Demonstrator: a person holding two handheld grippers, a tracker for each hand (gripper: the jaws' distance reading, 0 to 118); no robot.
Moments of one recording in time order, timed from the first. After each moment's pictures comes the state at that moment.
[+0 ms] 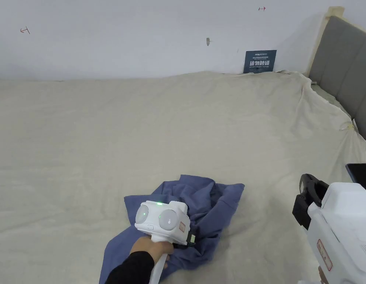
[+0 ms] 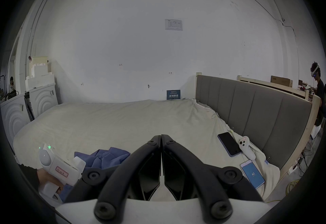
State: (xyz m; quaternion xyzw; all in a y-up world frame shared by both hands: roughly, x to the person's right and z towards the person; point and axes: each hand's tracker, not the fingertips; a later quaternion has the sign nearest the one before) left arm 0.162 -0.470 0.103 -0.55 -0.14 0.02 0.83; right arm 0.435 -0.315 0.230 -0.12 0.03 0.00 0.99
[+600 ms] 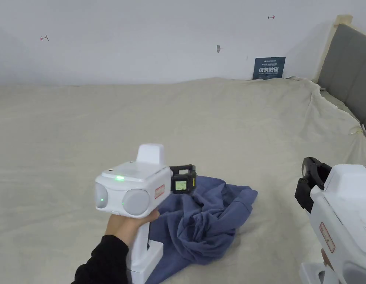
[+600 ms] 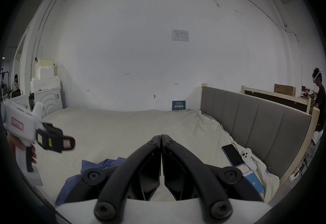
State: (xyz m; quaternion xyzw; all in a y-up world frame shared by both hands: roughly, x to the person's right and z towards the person) left arm 0.101 -0.282 0.186 -0.23 -0.07 0.02 0.97; right arm 0.413 -0.283 0.242 -0.07 0.05 0.01 1.00
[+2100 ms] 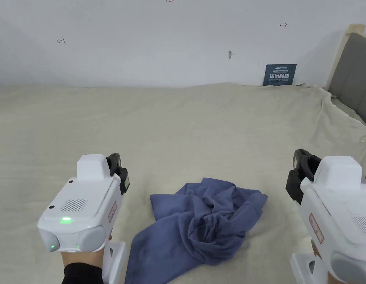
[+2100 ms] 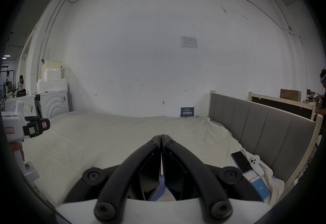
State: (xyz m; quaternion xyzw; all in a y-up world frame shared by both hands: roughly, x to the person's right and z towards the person) left arm 0.016 -0.299 0.245 -0.11 0.08 0.03 0.99; right arm 0.374 -0.260 0.247 -0.05 0.08 0.02 1.00
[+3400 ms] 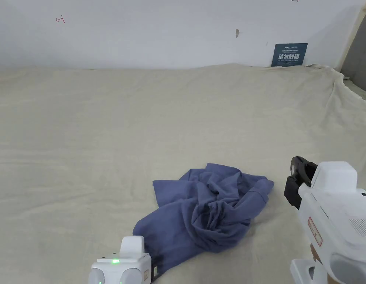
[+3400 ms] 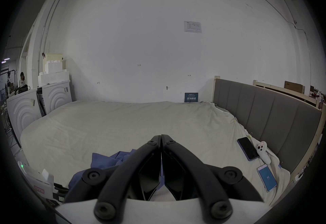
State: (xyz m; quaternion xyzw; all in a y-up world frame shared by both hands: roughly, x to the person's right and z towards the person) left arm 0.055 -0.476 0.267 -0.49 0.06 0.06 0.87; right arm 0.372 -0.300 0.231 -0.11 0.09 0.02 0.99
